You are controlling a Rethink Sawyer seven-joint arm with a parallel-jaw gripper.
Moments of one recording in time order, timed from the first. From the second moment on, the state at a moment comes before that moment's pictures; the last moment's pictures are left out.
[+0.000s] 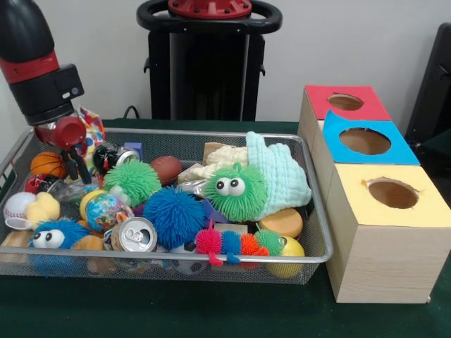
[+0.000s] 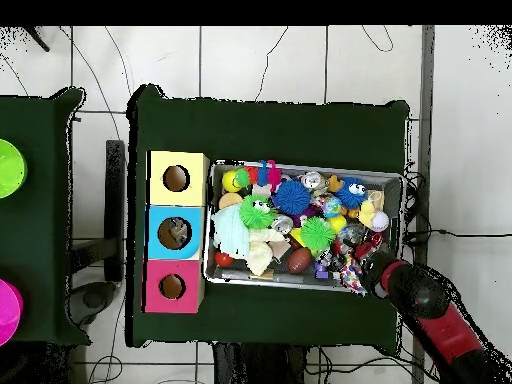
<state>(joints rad) -1.19 -0.40 0.40 1.84 -0.14 0.29 1.72</state>
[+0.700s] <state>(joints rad) -1.20 -0.38 0.45 1.84 -0.14 0.29 1.72</state>
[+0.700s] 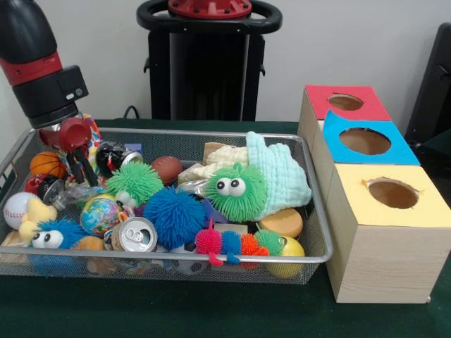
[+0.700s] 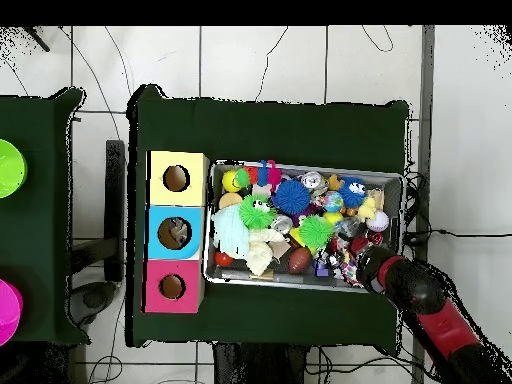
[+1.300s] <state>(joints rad) -1.34 -0.27 0.60 1.84 -0.23 0.28 1.72</state>
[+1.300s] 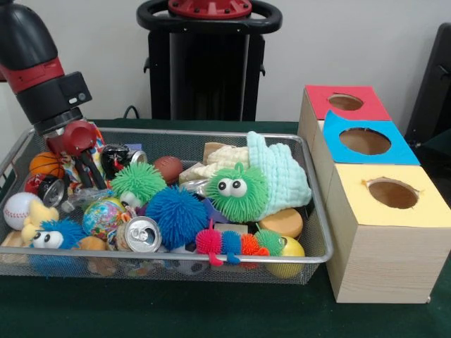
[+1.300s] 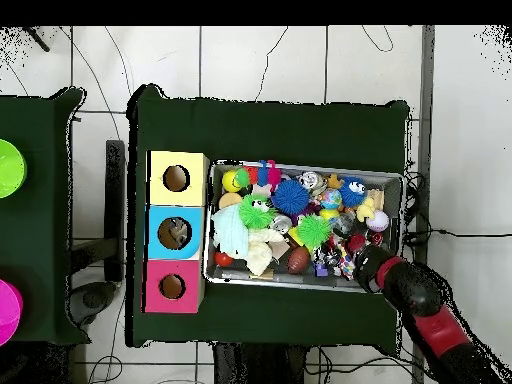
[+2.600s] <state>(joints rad) -1.49 -0.03 0.81 1.84 -0.38 0.28 1.72</state>
